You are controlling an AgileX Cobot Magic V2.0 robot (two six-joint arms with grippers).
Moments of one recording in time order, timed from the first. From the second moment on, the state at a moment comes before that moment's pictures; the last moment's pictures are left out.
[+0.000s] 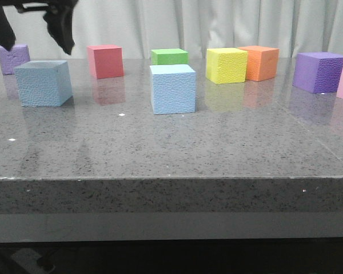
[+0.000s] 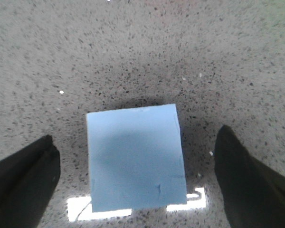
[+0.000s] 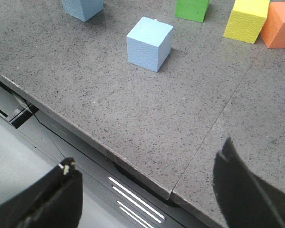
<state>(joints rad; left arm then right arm) -0.31 1.81 -1.65 0.14 0.96 -0.25 0.58 0.62 -0.87 0.03 0.86 0.02</state>
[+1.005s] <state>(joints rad) -0.30 1.93 -1.72 0.12 1.00 -0.26 0.58 0.62 -0.87 0.03 0.86 0.02</state>
